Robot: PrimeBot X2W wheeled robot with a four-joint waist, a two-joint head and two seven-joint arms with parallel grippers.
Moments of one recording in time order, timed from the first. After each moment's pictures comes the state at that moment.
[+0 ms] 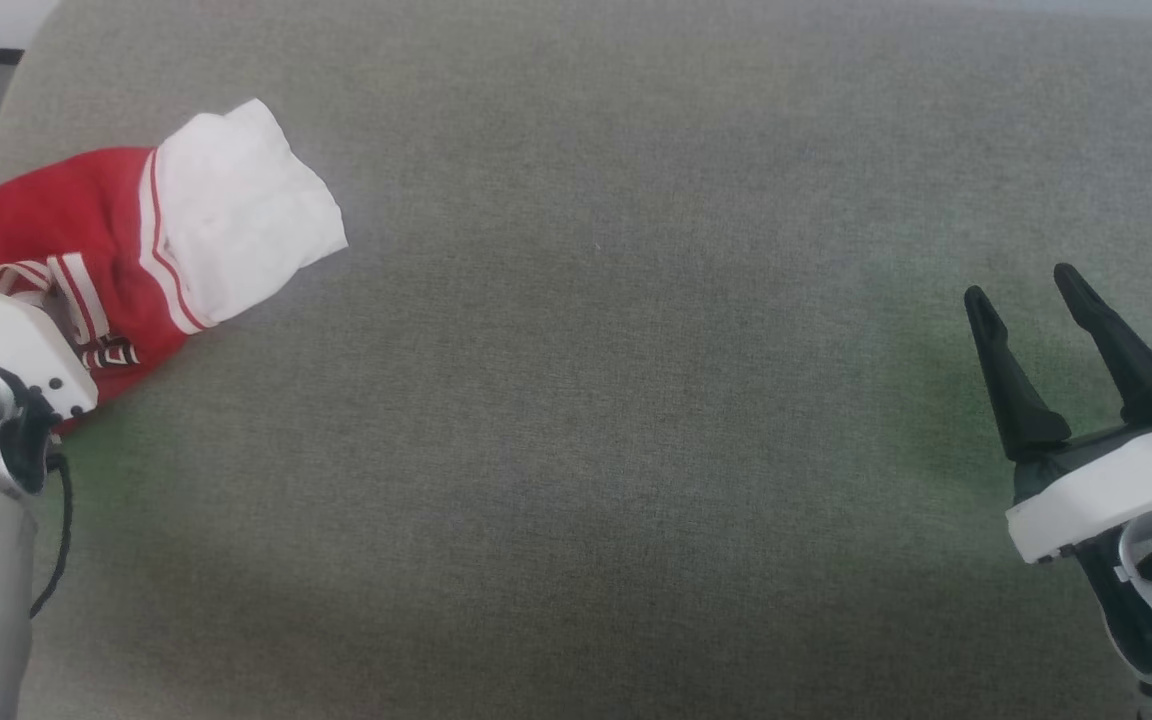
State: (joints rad) left arm -0.76 0.44 0.01 0.91 -0.49 0.05 0.16; right arm -0.19 -0.30 0.04 -0.13 0.37 0.13 0.08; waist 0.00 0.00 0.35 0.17
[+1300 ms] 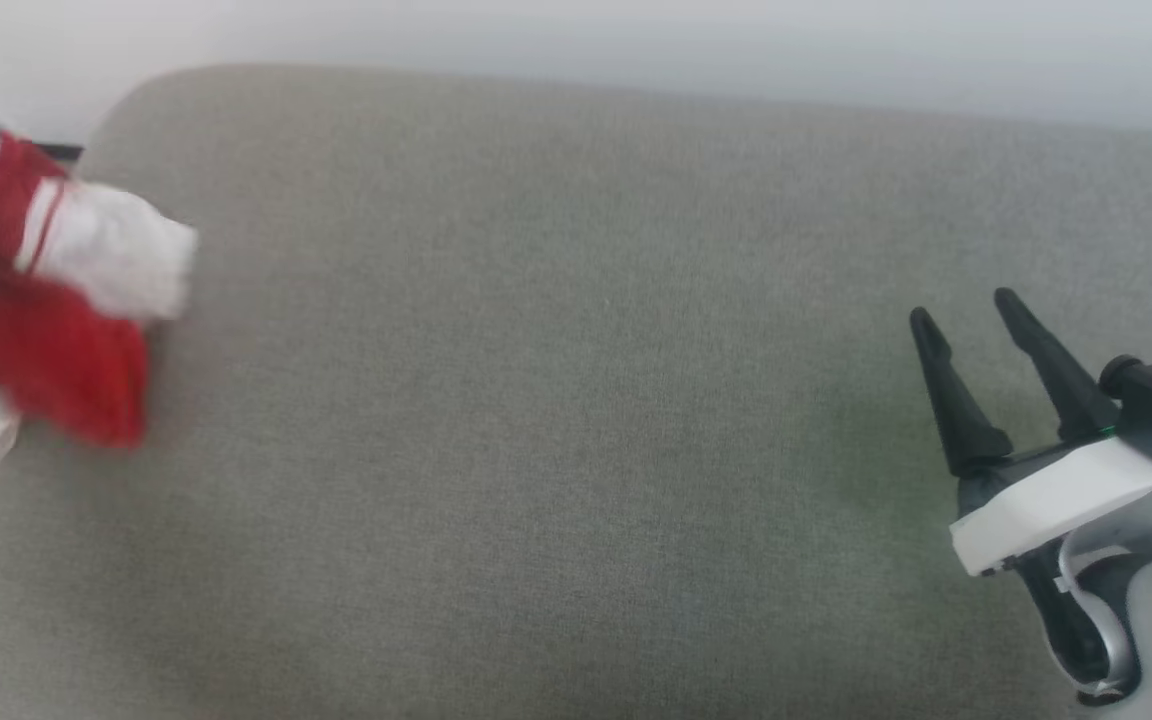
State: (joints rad) left arm -1.04 0.54 -0.11 1.15 -0.44 -0.03 0.05; right arm -0.19 -0.23 0.07 -0.09 0.37 0.13 0.08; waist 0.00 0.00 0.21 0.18
